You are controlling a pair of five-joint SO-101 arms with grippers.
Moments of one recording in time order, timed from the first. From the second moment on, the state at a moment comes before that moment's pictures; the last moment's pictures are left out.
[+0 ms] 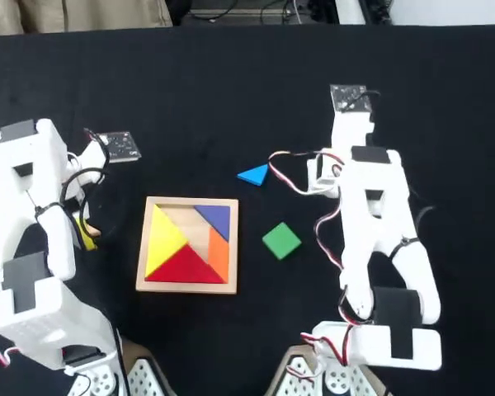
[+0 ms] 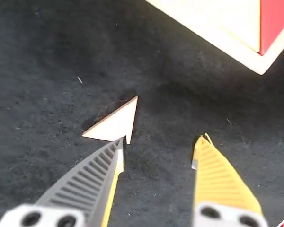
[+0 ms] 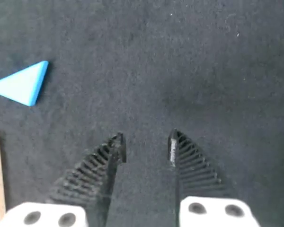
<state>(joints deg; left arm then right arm) -22.8 9.4 8.0 87.2 -84.3 4.0 -4.6 29.8 54.6 4.2</state>
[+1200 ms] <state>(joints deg) -30.5 10.8 14.0 70.4 -85.1 23.6 -9.1 51.0 37.8 9.9</state>
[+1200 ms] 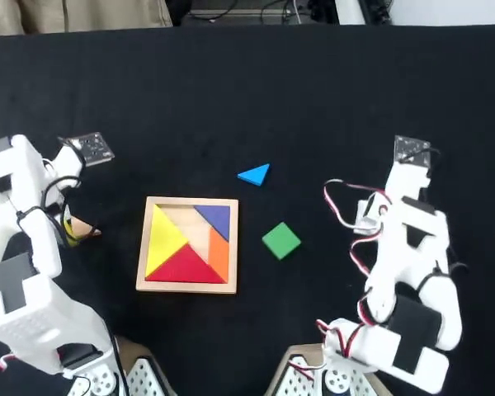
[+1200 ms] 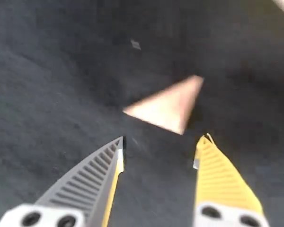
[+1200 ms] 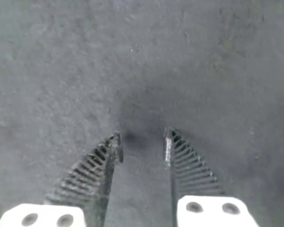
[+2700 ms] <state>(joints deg) -14.6 11.5 15.3 57.6 -43.1 23.3 -9.3 51.0 37.4 10.1</state>
